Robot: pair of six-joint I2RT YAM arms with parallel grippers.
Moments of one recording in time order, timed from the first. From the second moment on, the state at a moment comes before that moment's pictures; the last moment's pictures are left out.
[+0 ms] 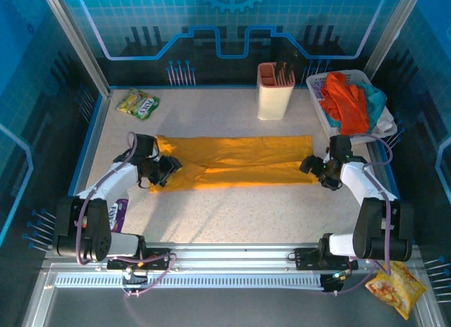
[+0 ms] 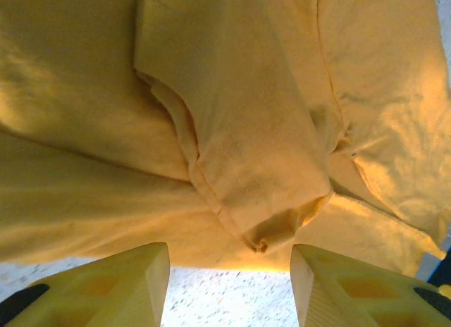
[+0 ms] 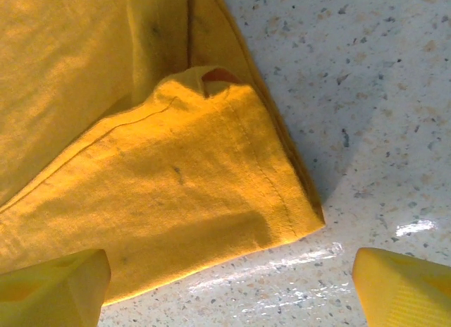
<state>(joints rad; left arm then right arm) -0.05 1.37 0.74 -0.48 0.41 -0.90 -0.11 1.34 0.75 -0.60 -0.16 0.47</state>
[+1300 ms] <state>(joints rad) -0.08 1.54 0.76 -0.29 0.37 -0.95 -0.10 1.36 0.75 -0.58 -0.18 0.48</state>
